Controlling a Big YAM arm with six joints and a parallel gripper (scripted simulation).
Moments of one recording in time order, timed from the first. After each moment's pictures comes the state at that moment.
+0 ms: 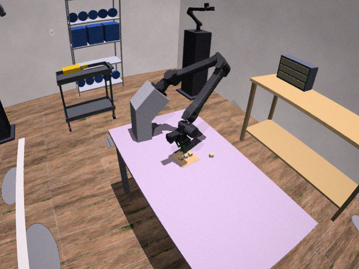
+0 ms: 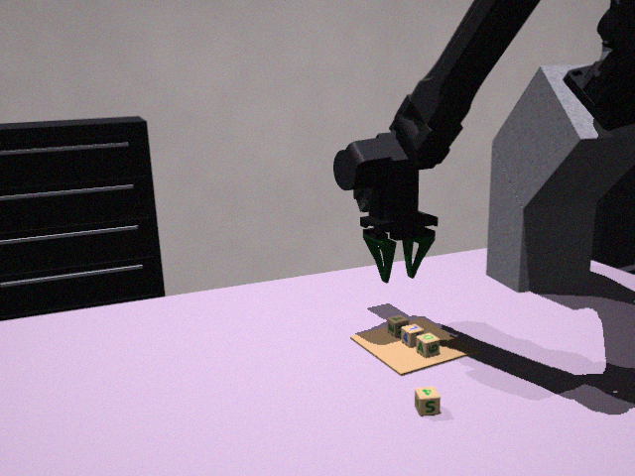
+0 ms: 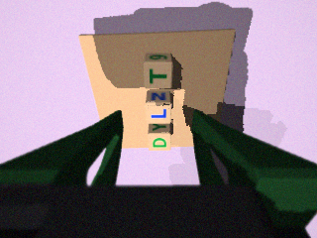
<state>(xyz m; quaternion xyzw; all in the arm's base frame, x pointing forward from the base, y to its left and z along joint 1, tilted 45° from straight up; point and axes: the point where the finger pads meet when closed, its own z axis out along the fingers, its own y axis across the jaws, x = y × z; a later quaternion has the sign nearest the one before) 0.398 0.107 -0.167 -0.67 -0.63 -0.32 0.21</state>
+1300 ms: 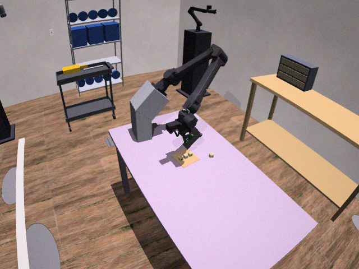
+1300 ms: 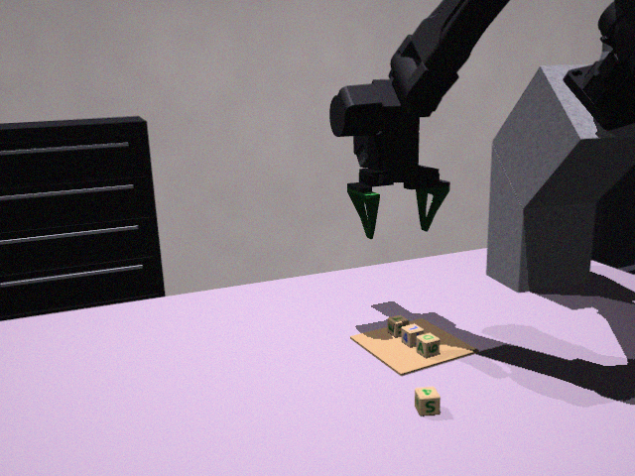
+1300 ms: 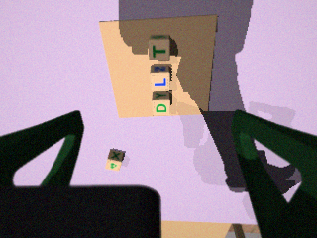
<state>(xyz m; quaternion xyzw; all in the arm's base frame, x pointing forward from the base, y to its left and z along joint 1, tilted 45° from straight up) 0.387 0.056 -0.116 -0.68 -0.63 -0.32 0.21</state>
